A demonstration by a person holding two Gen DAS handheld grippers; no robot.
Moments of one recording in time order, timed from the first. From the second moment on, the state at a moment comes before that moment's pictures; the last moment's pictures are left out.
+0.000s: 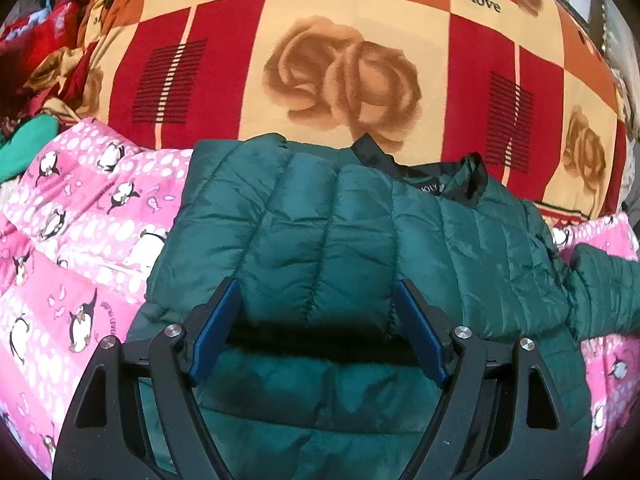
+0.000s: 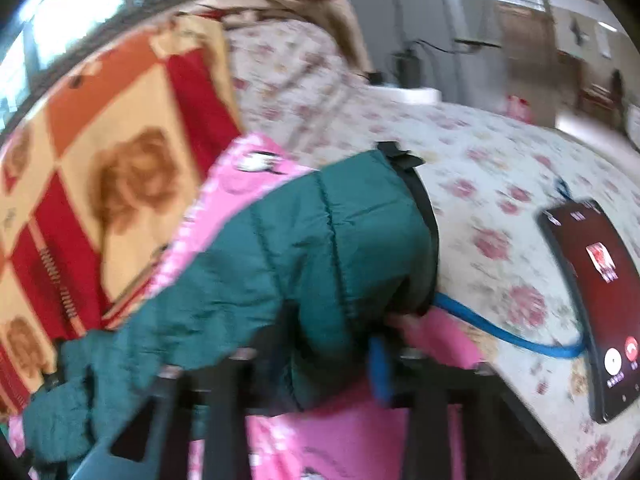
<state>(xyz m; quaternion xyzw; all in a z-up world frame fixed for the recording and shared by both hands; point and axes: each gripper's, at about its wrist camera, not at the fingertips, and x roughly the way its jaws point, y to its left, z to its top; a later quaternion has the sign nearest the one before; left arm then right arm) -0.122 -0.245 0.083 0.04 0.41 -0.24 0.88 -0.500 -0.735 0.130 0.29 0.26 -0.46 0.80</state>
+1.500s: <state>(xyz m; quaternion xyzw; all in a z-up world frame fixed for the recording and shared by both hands) -0.108 -0.222 0.099 0.01 0.39 -0.23 0.89 -0.303 -0.610 0.158 0.25 0.32 -0.17 0.90</state>
